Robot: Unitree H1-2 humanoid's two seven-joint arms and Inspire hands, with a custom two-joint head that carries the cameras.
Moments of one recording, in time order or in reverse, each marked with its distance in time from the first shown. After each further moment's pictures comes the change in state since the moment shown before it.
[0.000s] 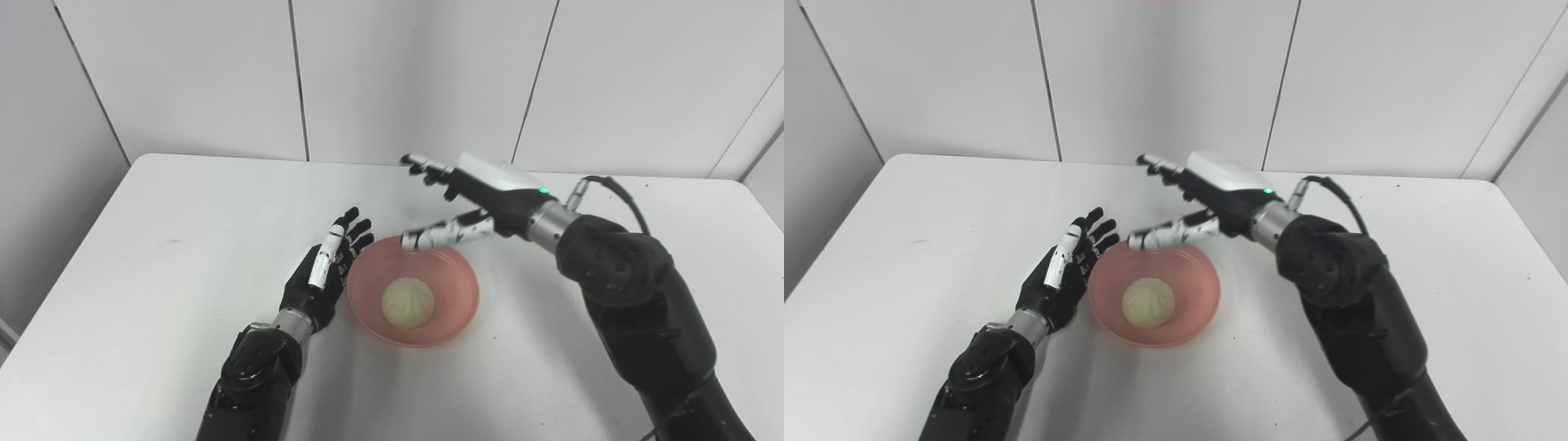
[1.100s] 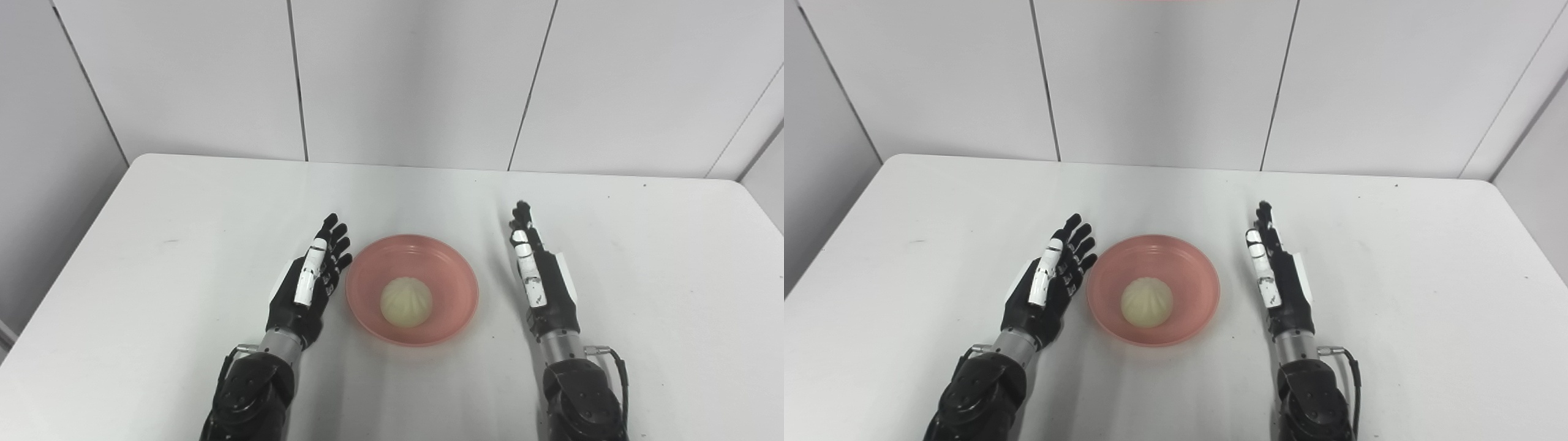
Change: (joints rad) left arm 0.101 -0.011 0.014 -0.063 0.037 -0.118 0.049; right arm 0.398 0.346 -0.310 0.430 0.523 -0.550 -0.607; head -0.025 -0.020
